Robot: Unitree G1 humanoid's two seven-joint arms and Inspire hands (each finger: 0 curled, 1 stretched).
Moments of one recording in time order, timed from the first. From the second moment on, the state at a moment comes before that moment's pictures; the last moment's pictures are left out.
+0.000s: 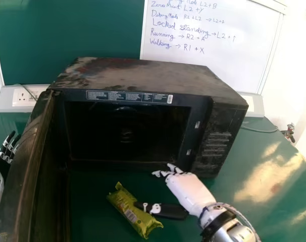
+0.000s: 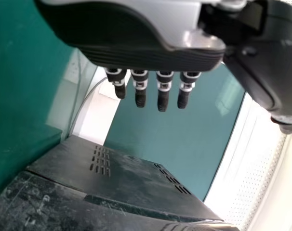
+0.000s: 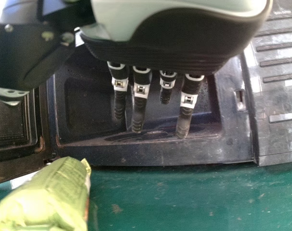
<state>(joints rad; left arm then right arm) -0.21 0.35 0.62 0.70 -0.61 -0.40 -0.77 -0.03 -0.55 0.17 -0.49 -0.80 -0.03 0.44</state>
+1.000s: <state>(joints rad) -0.21 0.33 0.62 0.67 -0.61 -0.40 -0.77 -0.07 -0.50 0.28 -0.60 -0.96 0.04 0.63</state>
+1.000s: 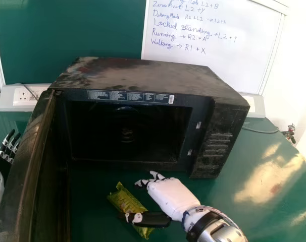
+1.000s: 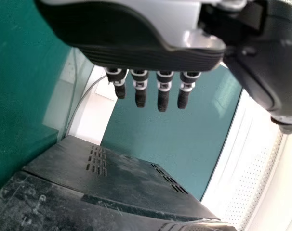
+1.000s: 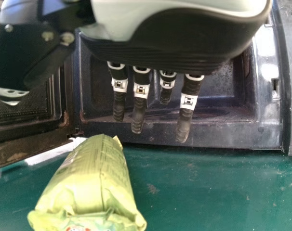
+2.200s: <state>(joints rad) -0.20 0.32 0.61 0.64 -0.61 -0.40 -0.75 -0.01 -0.30 0.37 -0.62 -1.53 0.08 0.71</state>
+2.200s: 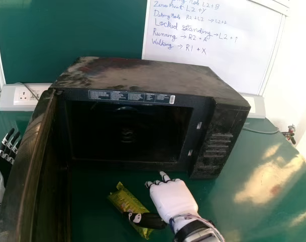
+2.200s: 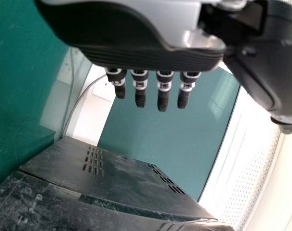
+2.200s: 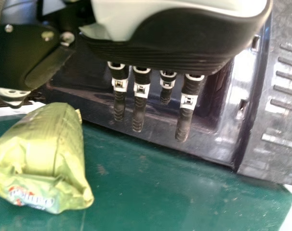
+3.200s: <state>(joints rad) -0.20 0.32 0.61 0.63 -0.61 -0.40 -0.74 0.01 -0.31 0.40 -0.61 -1.63 -0.04 0.73</state>
